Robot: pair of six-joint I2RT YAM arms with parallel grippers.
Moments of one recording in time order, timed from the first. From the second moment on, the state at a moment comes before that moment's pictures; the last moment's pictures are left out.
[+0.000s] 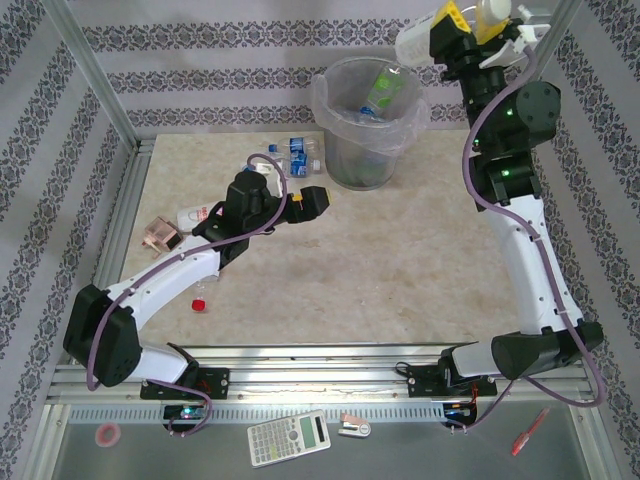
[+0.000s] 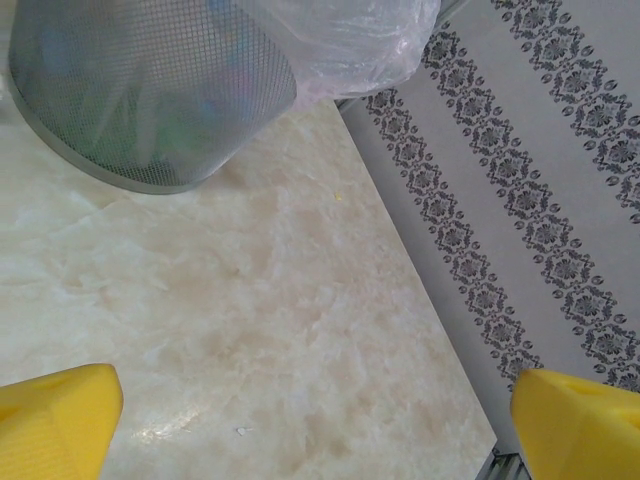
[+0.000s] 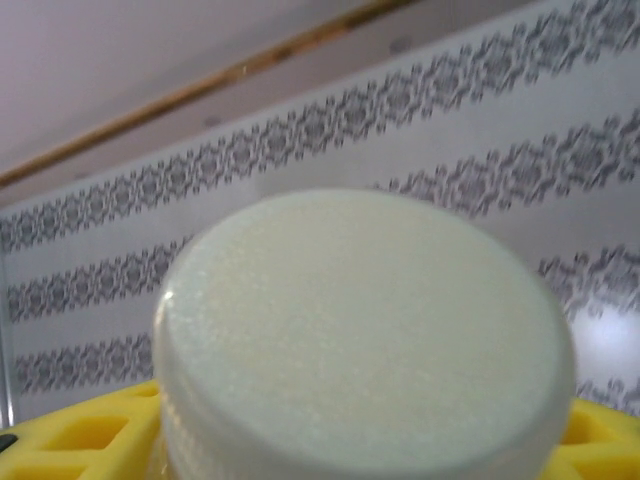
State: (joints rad) left arm -0.54 1.38 1.03 0.03 0.27 -0.70; right arm 0.20 1.39 1.71 0.27 -0.04 0.25
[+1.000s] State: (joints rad) left arm -0.53 1.19 0.93 -0.08 0.14 -0.71; right arm 0.18 1.71 1.97 0.25 -0.09 0.23
